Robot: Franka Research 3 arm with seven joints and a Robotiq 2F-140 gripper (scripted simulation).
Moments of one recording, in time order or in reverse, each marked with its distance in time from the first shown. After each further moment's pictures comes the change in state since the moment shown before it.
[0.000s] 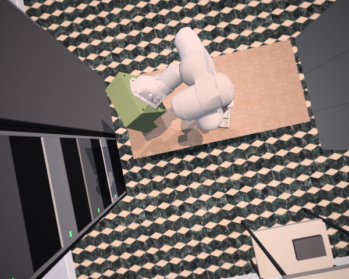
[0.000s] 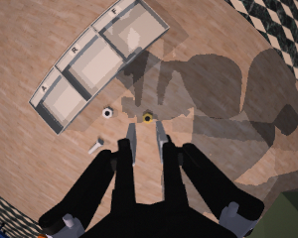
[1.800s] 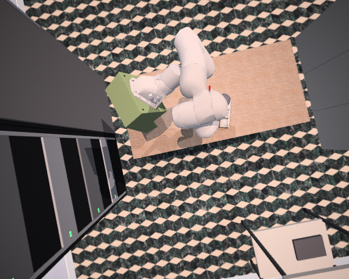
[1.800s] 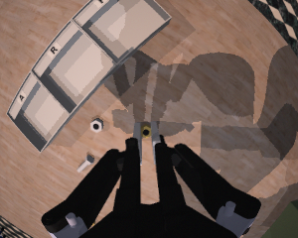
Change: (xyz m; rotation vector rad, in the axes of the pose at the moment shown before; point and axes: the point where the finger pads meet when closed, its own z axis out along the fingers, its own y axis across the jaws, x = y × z) arm 0.003 0.005 0.054 -0.006 0.003 0.013
